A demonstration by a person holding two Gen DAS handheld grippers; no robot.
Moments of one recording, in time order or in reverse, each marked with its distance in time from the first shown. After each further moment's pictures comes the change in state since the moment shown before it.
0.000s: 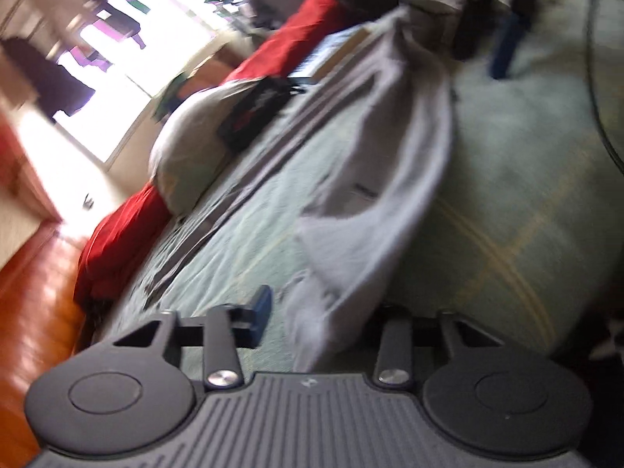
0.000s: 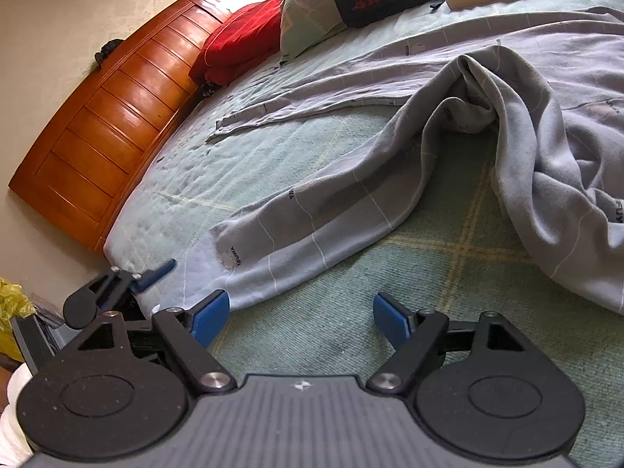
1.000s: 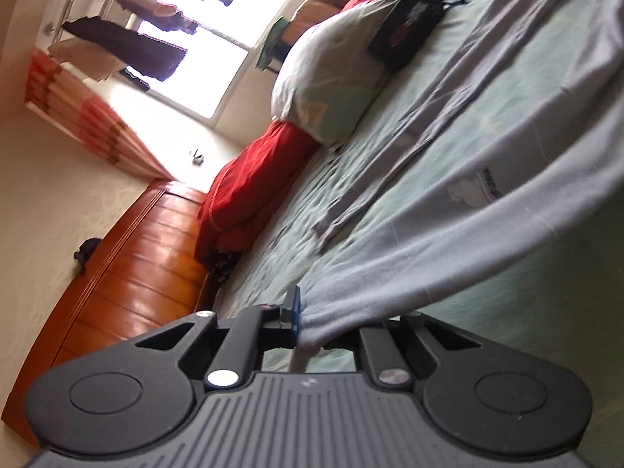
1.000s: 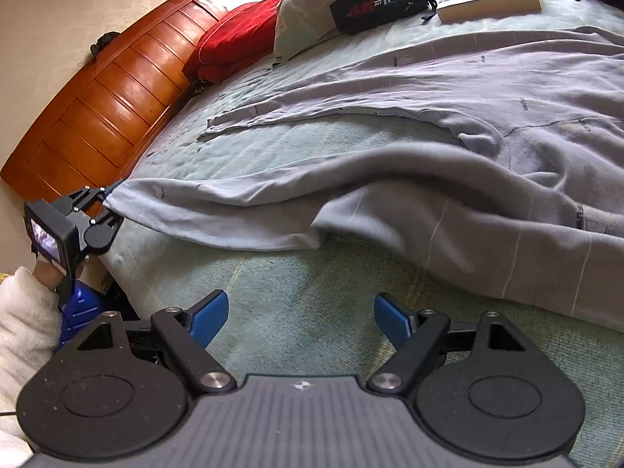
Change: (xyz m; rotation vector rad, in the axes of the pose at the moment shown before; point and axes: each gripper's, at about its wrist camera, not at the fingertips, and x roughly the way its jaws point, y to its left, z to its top) left arm 0.073 0.151 -0.039 0.014 0.195 0.406; right arm -0.019 -0.001 0.000 -0.035 0.005 -0.052
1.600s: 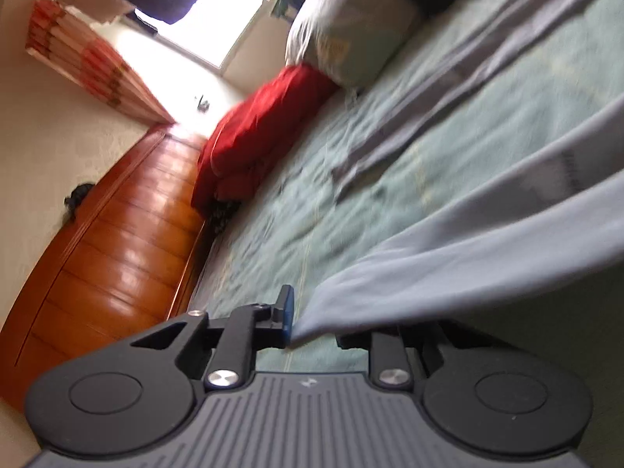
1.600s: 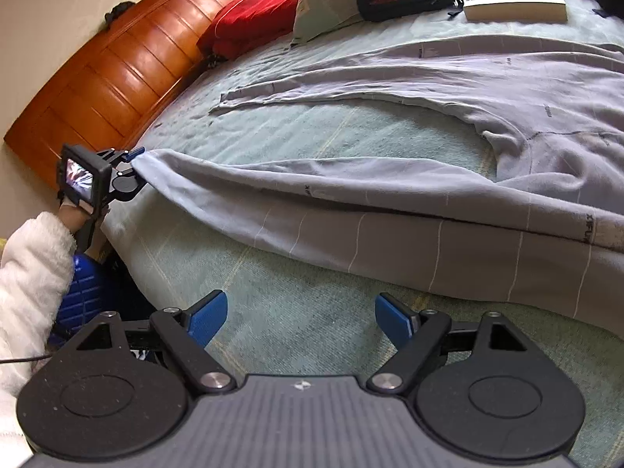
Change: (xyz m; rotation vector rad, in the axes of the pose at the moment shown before) left arm 0.068 0.014 -0.024 -0.085 0.179 0.005; right arm 0.004 0.015 -0.002 -0.085 0.061 -0.004
